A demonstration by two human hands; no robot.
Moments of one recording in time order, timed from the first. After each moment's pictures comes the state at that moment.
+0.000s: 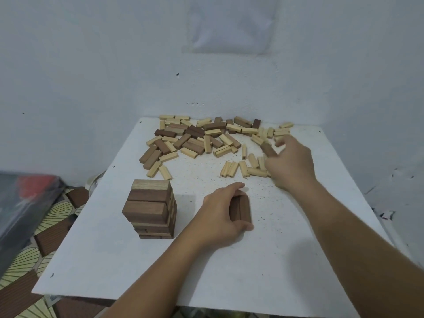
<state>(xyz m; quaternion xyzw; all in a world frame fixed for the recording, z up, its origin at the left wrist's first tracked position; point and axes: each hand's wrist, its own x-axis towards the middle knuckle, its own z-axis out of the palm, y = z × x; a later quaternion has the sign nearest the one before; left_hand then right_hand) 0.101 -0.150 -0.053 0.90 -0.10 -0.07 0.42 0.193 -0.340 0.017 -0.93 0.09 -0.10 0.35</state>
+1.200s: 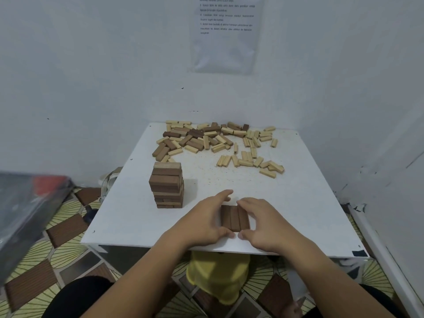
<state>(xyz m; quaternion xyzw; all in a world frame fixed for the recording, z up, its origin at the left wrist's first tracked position) 0.009 -0.128 -0.019 0.92 -0.17 -0.08 0.35 0.003 -0.341 0.000 -0.94 -0.16 0.12 0.26</state>
